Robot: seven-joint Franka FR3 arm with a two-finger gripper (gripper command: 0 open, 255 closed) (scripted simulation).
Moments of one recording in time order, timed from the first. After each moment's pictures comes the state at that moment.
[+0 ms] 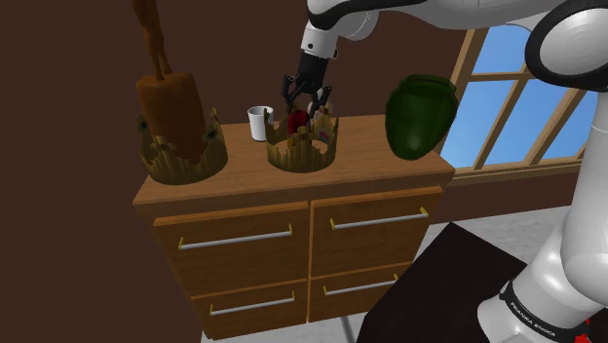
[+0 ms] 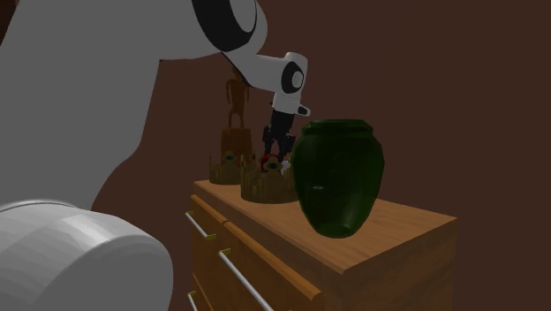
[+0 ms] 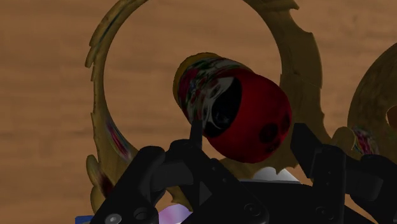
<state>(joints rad) 0.05 0.30 0.02 -1.45 0.28 1.82 0.41</state>
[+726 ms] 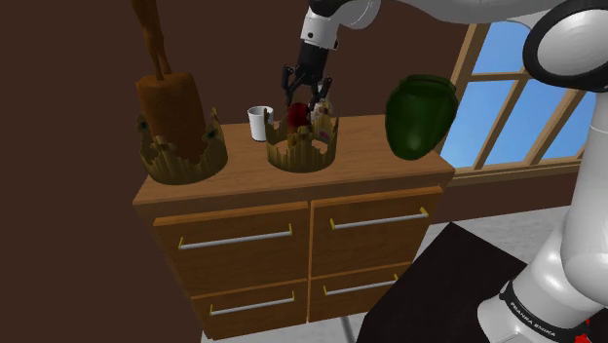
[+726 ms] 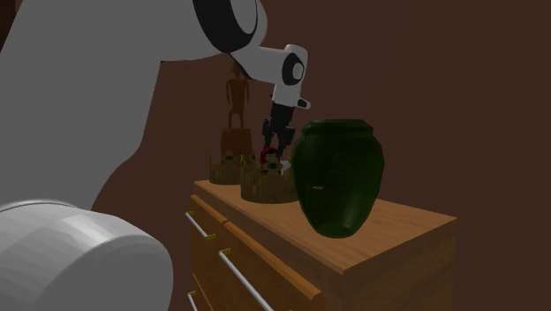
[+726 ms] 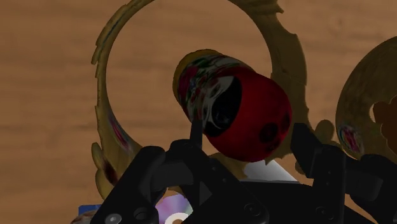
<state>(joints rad) 0.05 0.31 0.02 -1.38 0.28 1.76 0.43</state>
